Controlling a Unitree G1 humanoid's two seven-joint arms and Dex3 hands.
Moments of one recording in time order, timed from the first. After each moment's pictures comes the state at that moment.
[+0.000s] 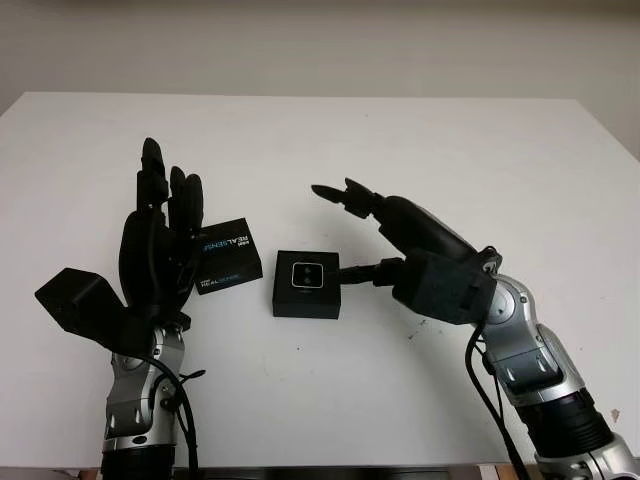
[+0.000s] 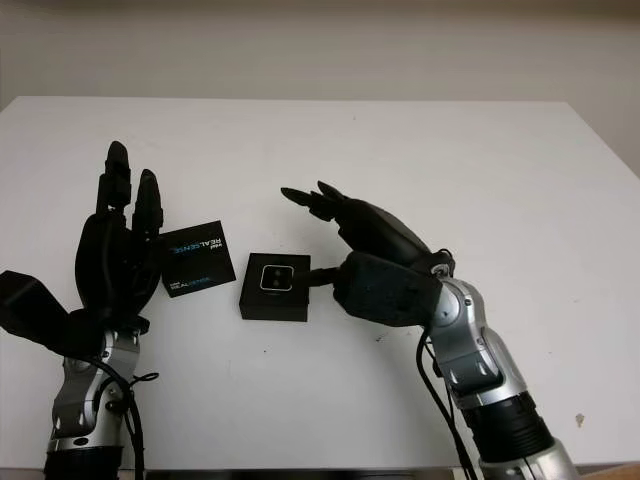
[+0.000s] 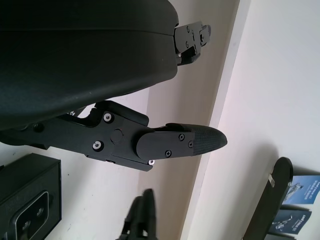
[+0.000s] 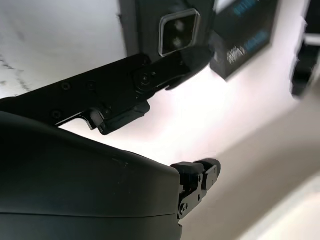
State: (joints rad) left arm -0.18 0.04 0.22 -0.04 -0.29 -0.05 -0.11; right arm -0.37 -0.32 0.16 -0.01 -0.29 0.04 0.26
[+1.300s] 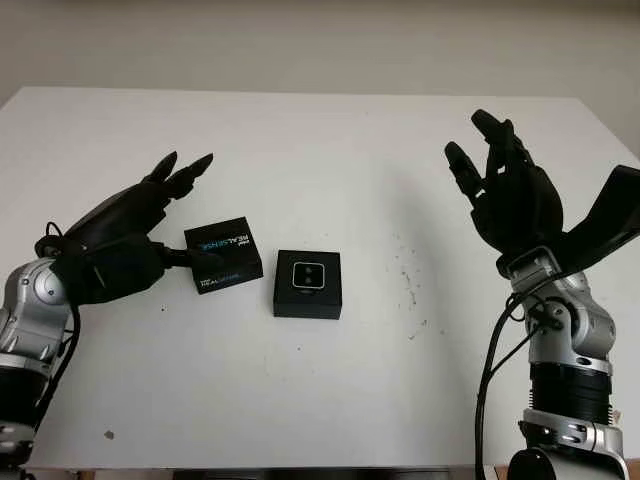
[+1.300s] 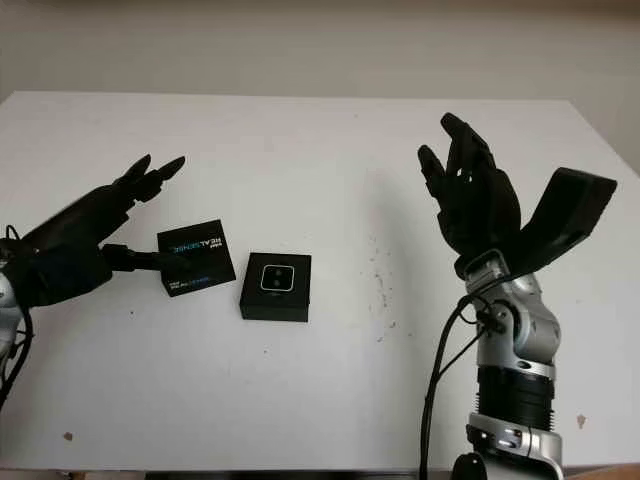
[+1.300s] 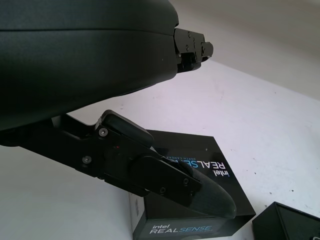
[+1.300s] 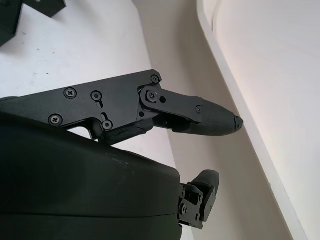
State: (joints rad) left arm -0.47 0.70 -0.05 0.40 0.35 -0.27 -0.36; right arm -0.51 -0.18 -0.37 0.07 0.51 0.45 0.04
